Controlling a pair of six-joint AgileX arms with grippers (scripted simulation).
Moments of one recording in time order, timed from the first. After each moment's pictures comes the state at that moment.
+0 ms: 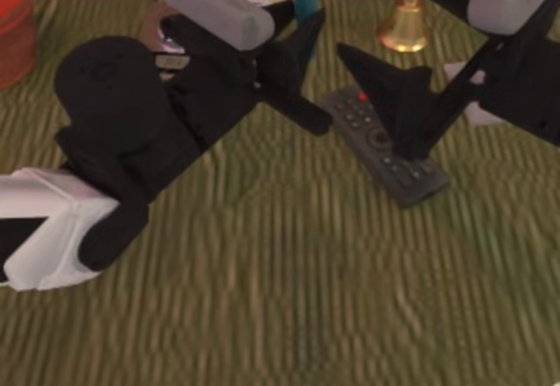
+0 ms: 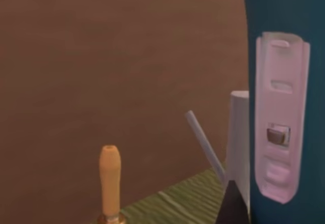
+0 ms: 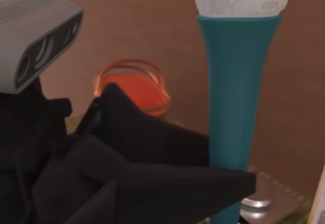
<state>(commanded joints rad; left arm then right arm) -0.62 1.58 0.71 0.98 0.16 -0.02 0.52 1.22 0.75 0.45 -0.34 -0.06</state>
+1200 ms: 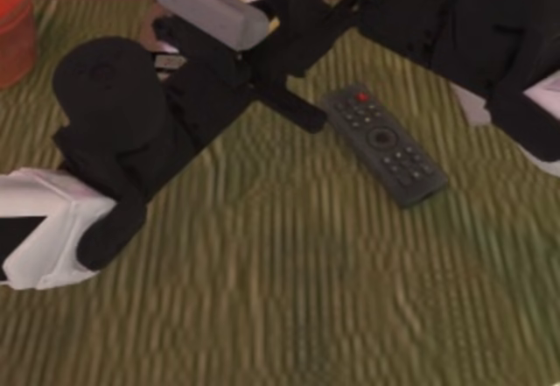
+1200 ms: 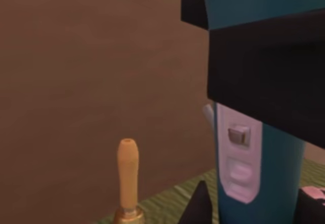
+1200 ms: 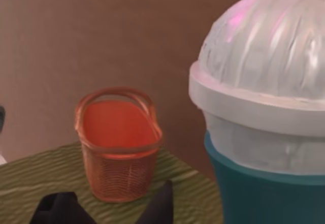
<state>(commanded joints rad) -0.62 1.58 0.71 0.98 0.16 -0.02 0.62 1.61 1.06 0.52 -0.24 -0.06</state>
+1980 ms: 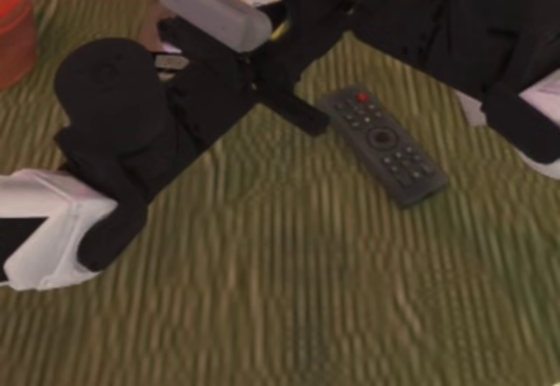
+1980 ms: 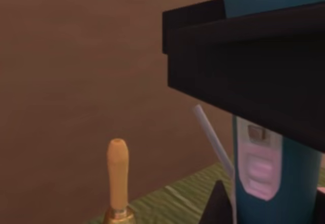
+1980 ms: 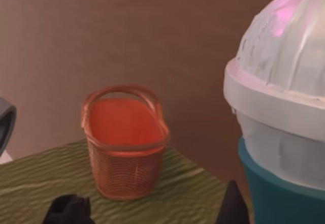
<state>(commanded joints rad) -0.62 1.58 0.71 0.98 0.16 -0.02 0.62 1.61 1.06 0.52 -0.24 -0.06</state>
